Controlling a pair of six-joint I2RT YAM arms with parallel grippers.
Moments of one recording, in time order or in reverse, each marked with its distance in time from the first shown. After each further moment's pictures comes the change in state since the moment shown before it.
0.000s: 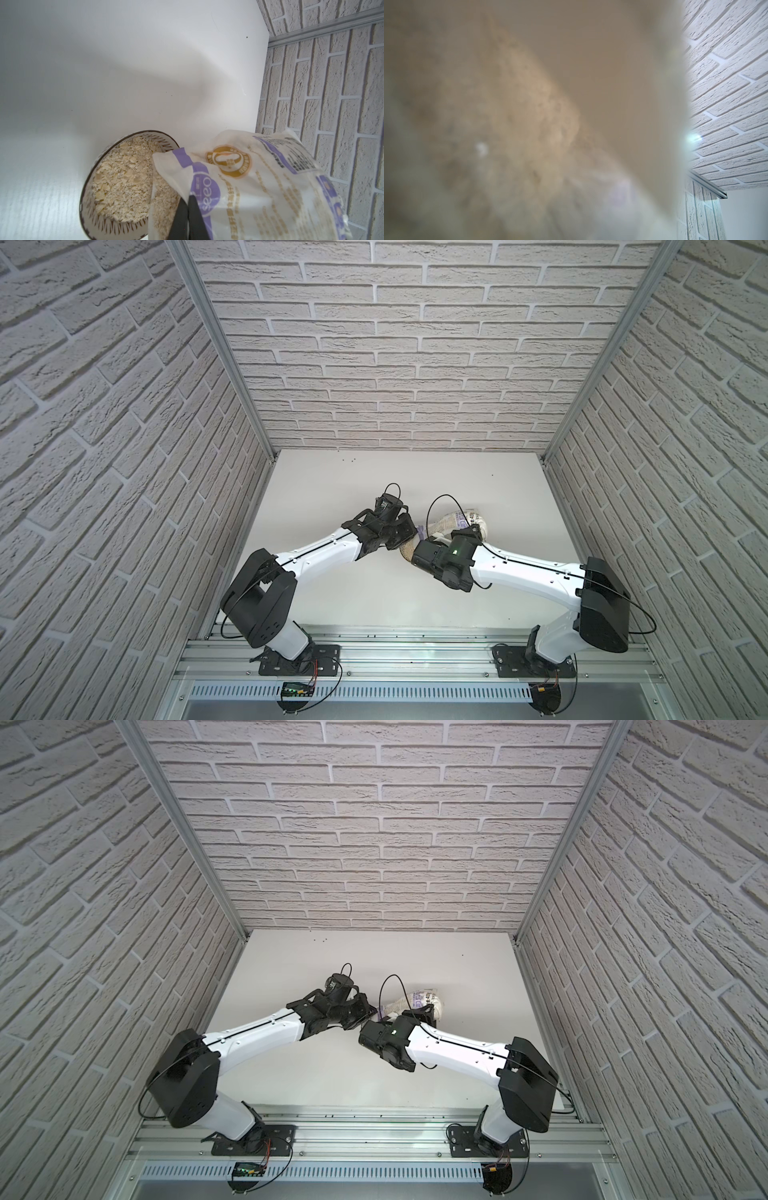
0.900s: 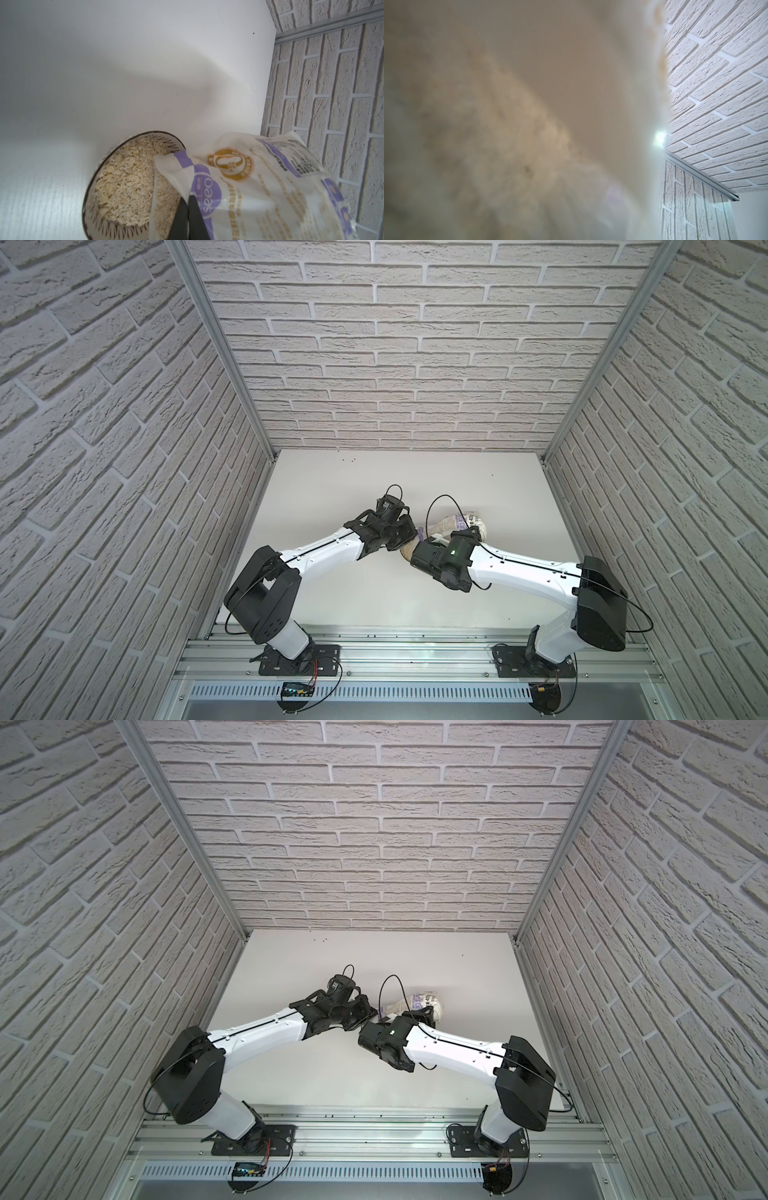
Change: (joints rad) left arm -0.002 0.029 0.000 0.005 0.007 0.007; right arm 0.001 0.013 0.000 -0.027 -0.034 0.067
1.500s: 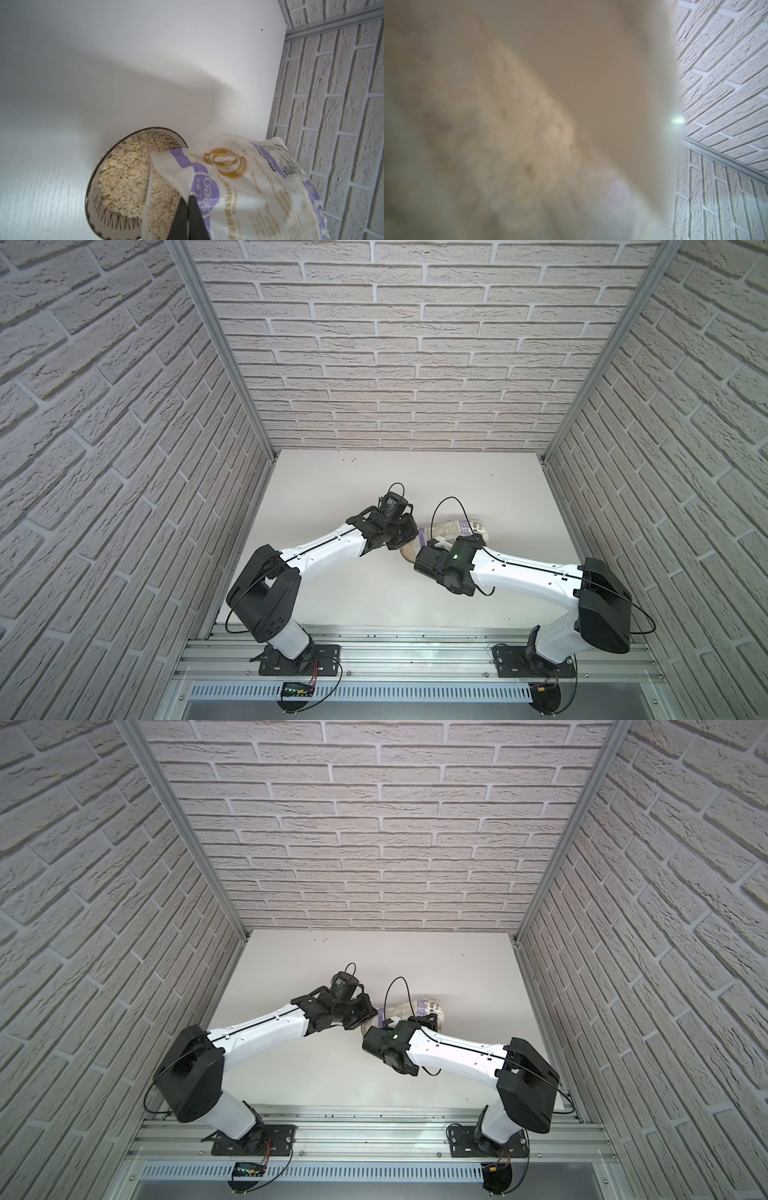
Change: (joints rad) left arm -0.016 0.012 0.080 -0.119 -0.022 0.003; right arm 0.000 -0.033 -0.076 0.014 -0.075 0.146
